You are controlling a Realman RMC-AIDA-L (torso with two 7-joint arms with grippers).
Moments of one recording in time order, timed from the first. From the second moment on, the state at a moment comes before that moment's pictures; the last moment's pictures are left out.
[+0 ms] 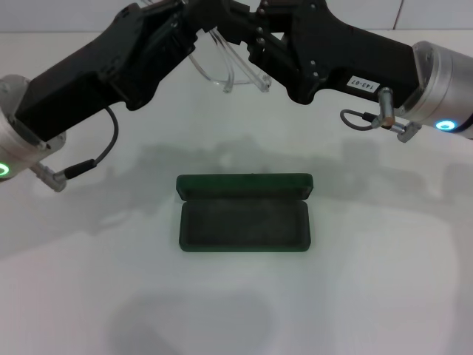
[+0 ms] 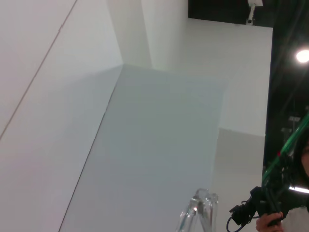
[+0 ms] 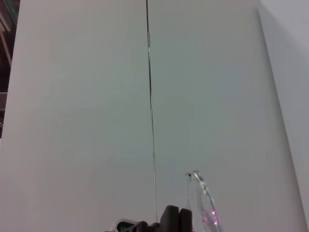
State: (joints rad) left arm -0.44 -2.09 1.18 0.64 0.99 1.83 -1.40; right arm 0.77 2.03 -1.58 -0.37 -0.69 -1.64 0.98
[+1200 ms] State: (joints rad) left arm -0.42 -2.09 1.18 0.64 0.98 1.86 -1.39; right arm 0.74 2.03 -1.58 -0.37 -0.69 -1.64 0.98
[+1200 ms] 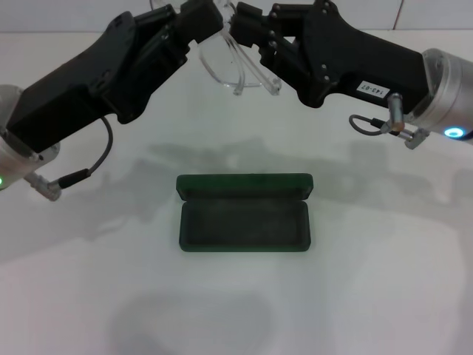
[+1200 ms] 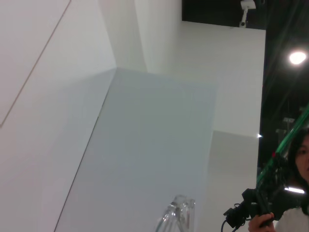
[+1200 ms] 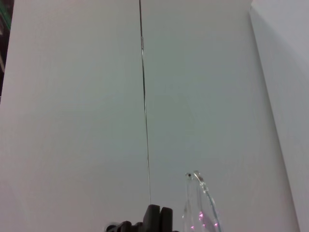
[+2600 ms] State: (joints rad) left arm -0.16 -1.91 0.80 0.85 1.02 1.96 -1.60; right arm 0.48 2.02 -1.50 -1.56 -1.94 -1.50 2.01
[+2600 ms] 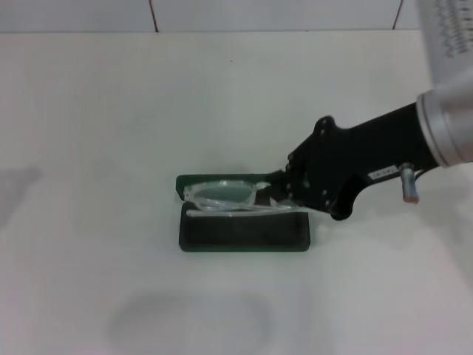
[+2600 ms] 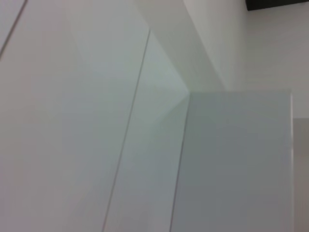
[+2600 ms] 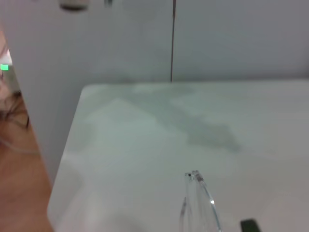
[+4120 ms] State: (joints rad) left arm -0.17 -1.93 0.71 0.83 1.06 1.96 -1.59; right arm 0.51 2.03 -2.06 -1.51 -2.43 -0.98 2.19
